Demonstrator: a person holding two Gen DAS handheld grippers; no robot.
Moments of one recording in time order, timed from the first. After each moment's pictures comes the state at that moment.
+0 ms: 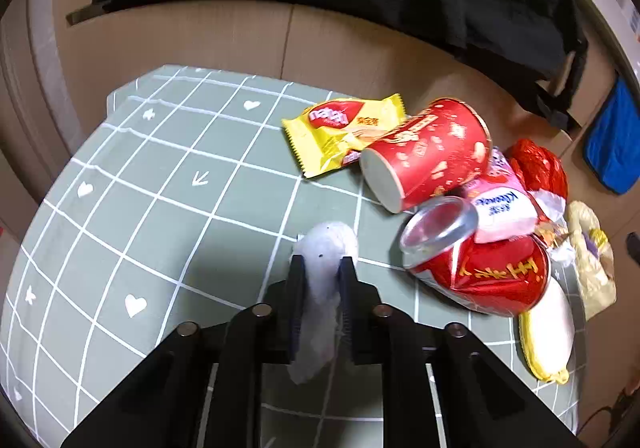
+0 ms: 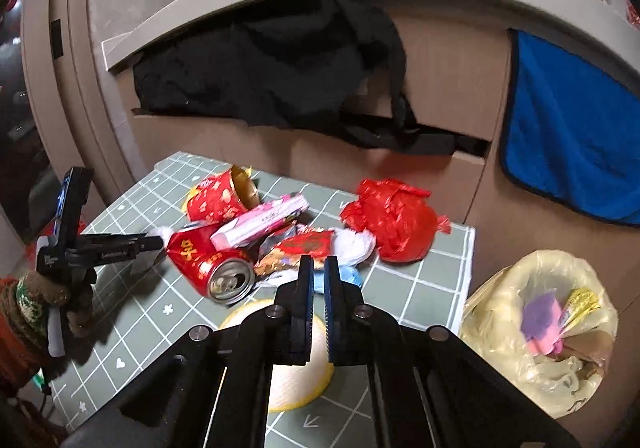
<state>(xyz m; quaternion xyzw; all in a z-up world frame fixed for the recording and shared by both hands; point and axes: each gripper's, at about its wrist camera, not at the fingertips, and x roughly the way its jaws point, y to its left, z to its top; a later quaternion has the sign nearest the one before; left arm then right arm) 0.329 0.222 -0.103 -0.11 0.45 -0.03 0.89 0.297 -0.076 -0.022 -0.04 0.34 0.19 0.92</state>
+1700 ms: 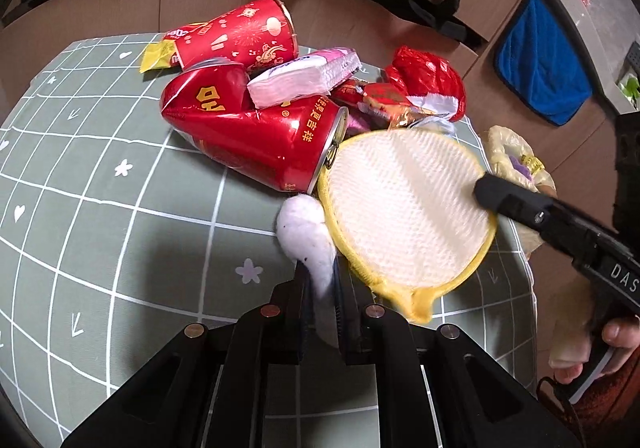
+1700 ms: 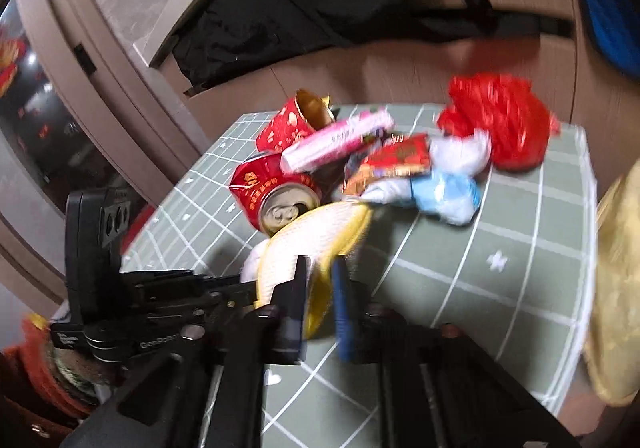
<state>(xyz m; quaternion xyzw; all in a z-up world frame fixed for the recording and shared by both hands) 0.277 0.130 -0.112 -0.12 0.49 -0.15 0.85 0.292 -0.051 -0.076 0.05 0.40 0.29 0.87</state>
